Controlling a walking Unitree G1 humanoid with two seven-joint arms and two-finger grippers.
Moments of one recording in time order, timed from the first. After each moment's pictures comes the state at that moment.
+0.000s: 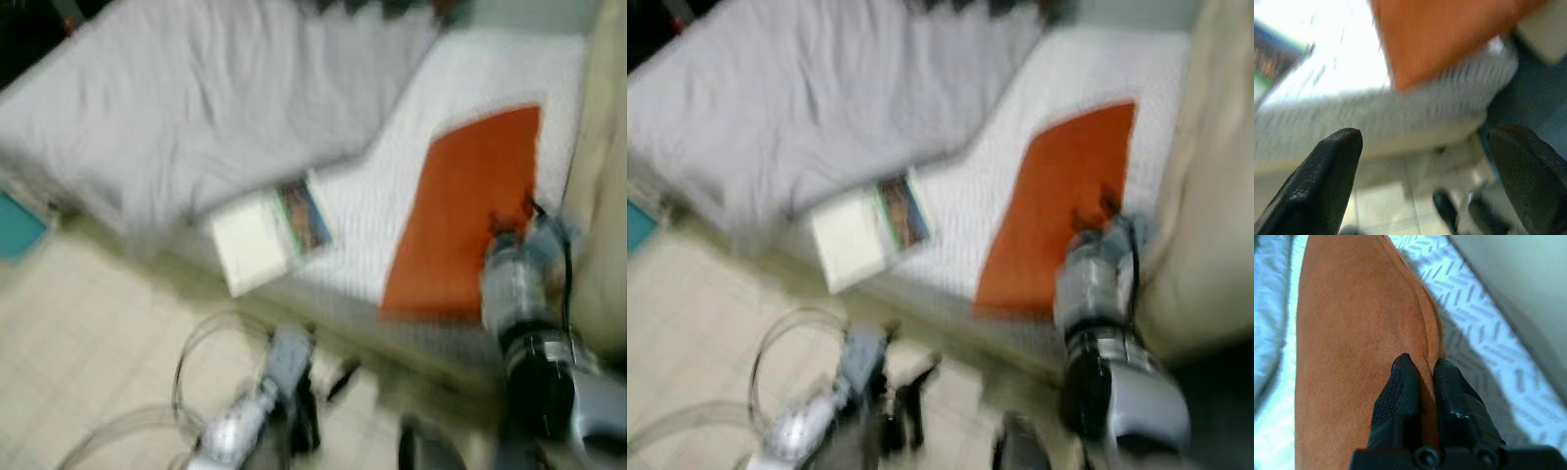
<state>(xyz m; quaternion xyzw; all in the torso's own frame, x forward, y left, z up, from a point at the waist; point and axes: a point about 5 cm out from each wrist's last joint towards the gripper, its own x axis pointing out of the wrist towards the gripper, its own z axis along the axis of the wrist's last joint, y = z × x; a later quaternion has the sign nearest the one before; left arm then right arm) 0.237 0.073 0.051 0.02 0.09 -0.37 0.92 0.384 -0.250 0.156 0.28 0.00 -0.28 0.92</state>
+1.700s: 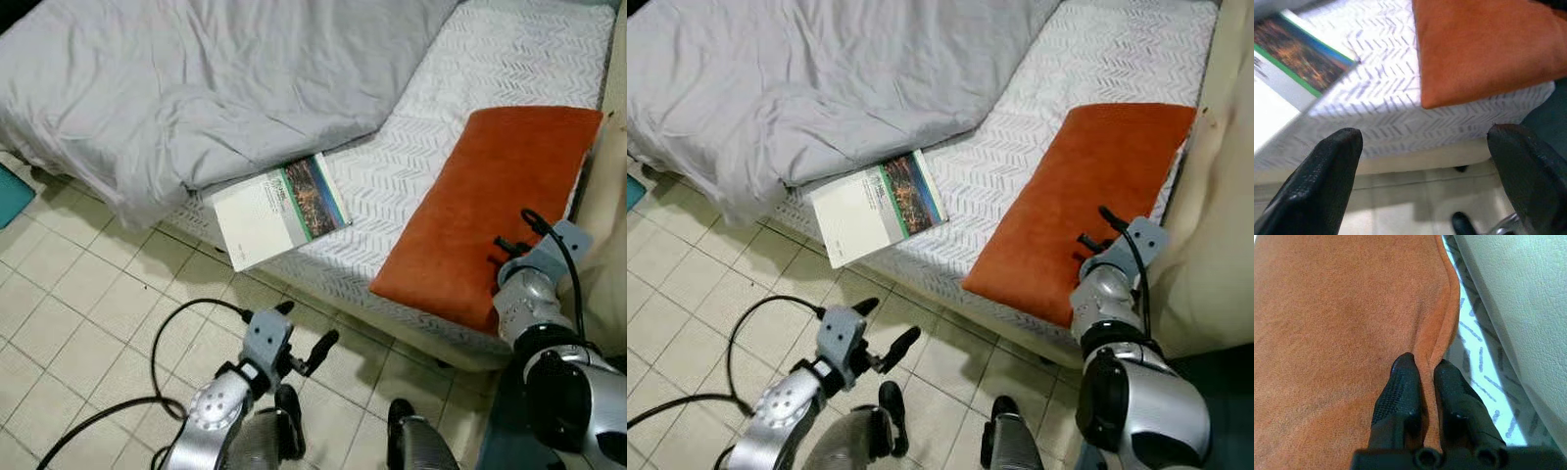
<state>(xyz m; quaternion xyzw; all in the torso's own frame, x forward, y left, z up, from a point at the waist) 0.271 0.092 0.069 0.03 0.02 -0.33 0.94 0.372 -0.267 0.134 0.18 0.07 -0.29 0.94</state>
